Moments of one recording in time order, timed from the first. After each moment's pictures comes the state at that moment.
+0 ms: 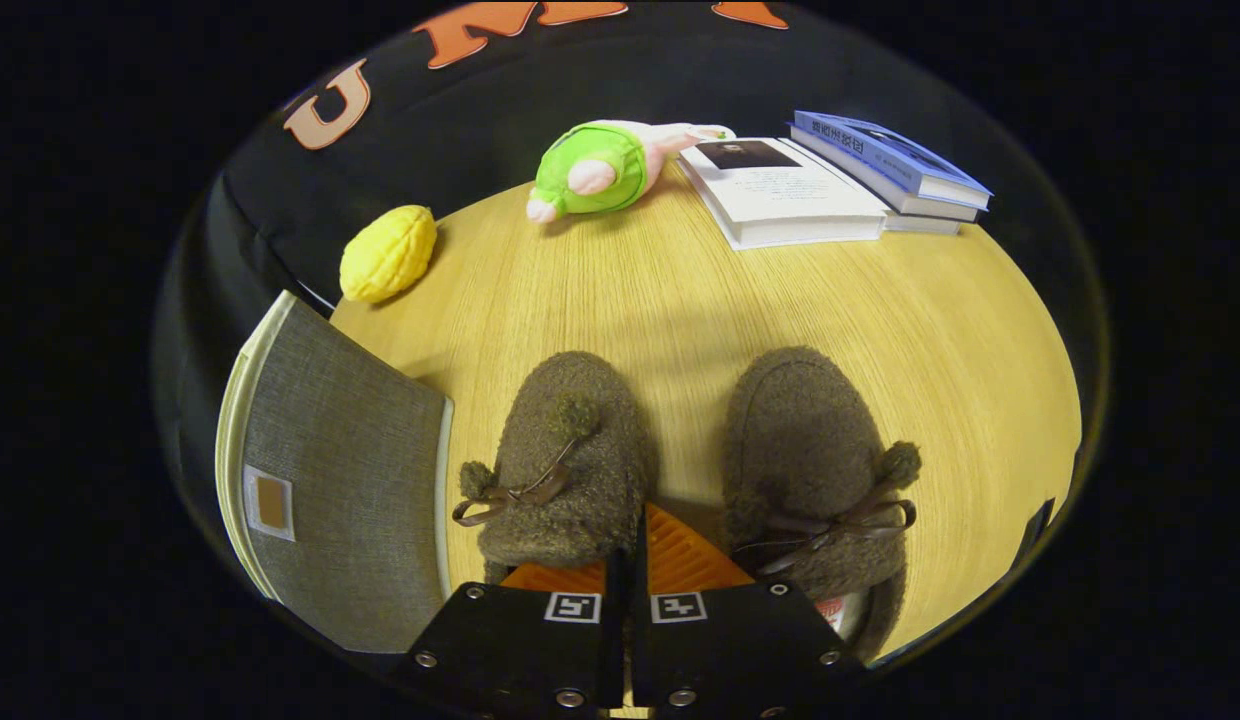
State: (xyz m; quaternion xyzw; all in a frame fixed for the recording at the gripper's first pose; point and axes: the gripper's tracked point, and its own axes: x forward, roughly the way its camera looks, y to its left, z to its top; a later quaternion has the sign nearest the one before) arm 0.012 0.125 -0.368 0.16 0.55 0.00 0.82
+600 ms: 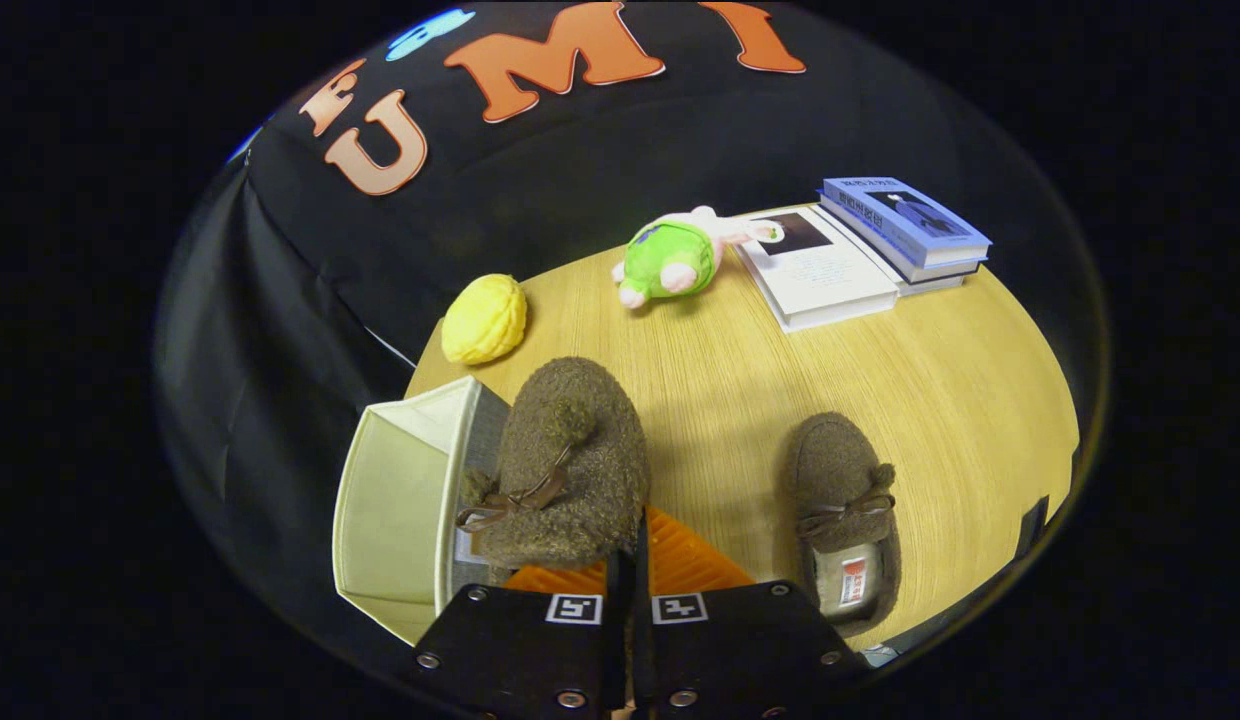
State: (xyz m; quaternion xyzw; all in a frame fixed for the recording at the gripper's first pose) arm 0.028 0.164 -0.240 0.19 0.48 0.02 0.85
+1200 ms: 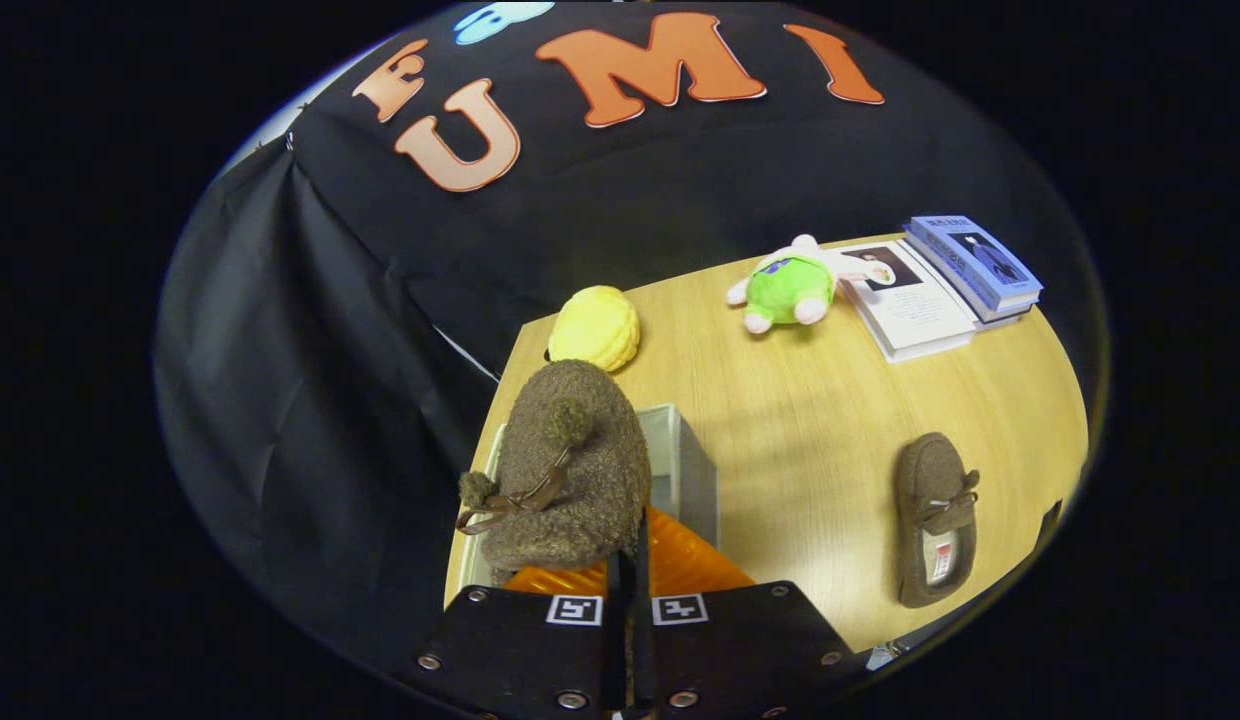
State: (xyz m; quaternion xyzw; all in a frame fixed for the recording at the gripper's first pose) arm 0.048 0.290 -0.176 0.20 0.47 0.09 0.86
